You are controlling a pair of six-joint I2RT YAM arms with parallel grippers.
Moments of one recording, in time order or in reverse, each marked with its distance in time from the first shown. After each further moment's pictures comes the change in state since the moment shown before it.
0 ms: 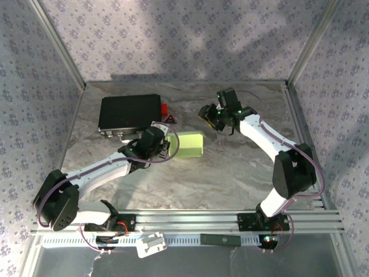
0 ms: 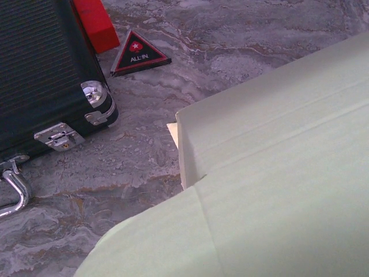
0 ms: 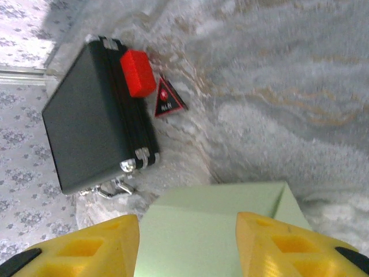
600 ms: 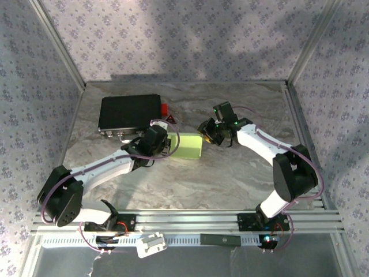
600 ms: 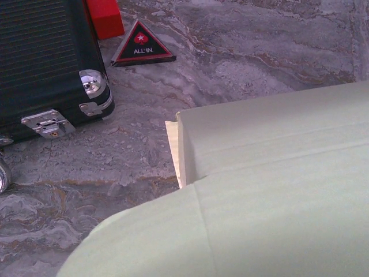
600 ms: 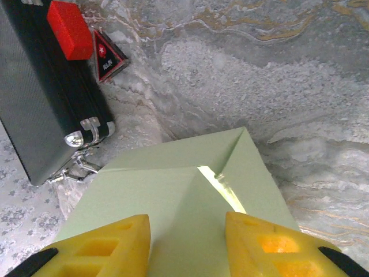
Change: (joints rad) left arm -0.002 0.046 0.033 -0.004 -0.013 -0.143; right arm 0.045 -0.029 -0.165 0.050 -0.014 0.119
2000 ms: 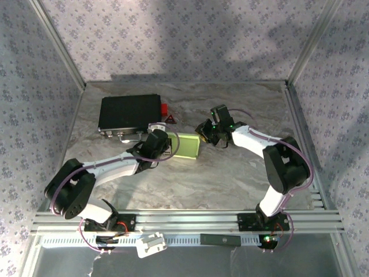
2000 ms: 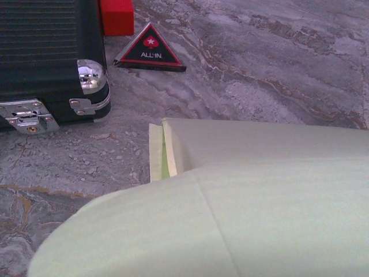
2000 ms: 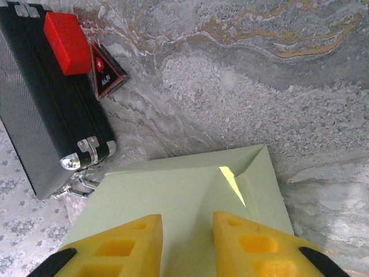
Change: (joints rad) left arm 0.001 0.088 -0.107 0.272 -0.038 -0.136; right arm -0.001 0.105 -0.050 0.209 -0.019 0.049
